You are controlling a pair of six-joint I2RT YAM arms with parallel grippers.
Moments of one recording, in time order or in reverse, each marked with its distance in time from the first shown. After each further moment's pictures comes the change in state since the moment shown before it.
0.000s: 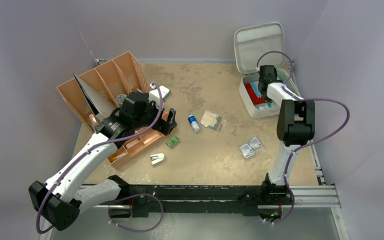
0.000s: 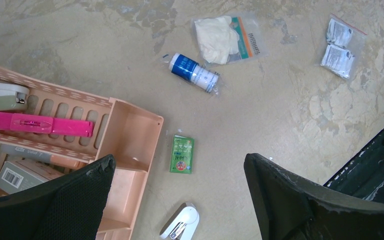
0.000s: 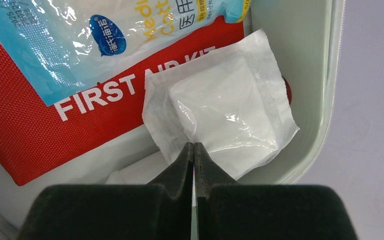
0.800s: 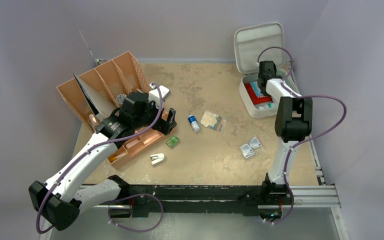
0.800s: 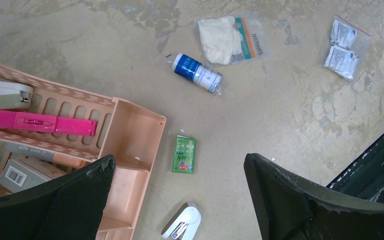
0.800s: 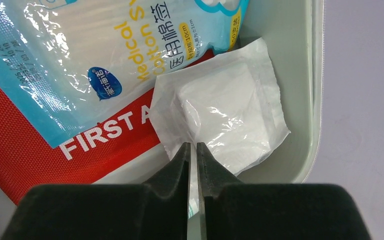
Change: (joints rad) left arm 0.000 0.000 0.000 0.000 -0.012 0.000; right arm 0.000 0.074 0.122 -0.027 0.023 0.027
